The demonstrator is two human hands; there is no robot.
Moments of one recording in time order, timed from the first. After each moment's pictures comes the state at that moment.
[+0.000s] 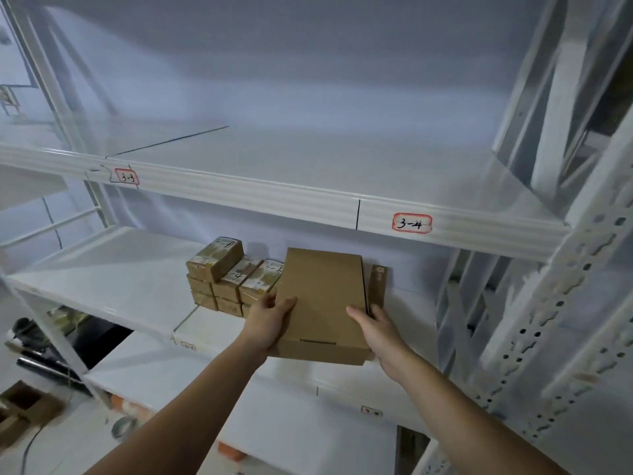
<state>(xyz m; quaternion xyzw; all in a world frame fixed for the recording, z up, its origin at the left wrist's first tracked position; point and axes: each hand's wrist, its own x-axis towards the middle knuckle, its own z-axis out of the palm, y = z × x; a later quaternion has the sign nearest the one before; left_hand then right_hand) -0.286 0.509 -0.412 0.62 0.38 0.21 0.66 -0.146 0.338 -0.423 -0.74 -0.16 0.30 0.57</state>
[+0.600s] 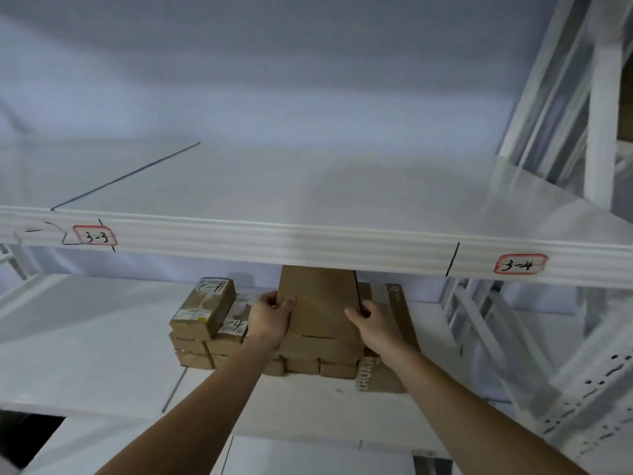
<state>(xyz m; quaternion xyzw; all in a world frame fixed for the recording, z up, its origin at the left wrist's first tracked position) -0.207 0.668 -0.425 0.69 0.33 0.20 0.62 -0.108 0.473 -0.430 -0.87 -0.12 0.18 0.44</state>
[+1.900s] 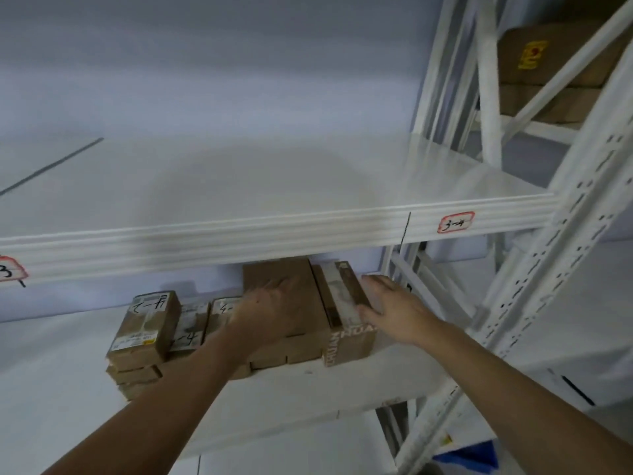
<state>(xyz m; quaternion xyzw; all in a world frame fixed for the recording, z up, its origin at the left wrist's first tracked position) -0.213 0.644 -0.378 0.98 -0.08 0.14 0.12 -0.143 0.376 -0.377 -0.96 -0.23 0.04 0.17</state>
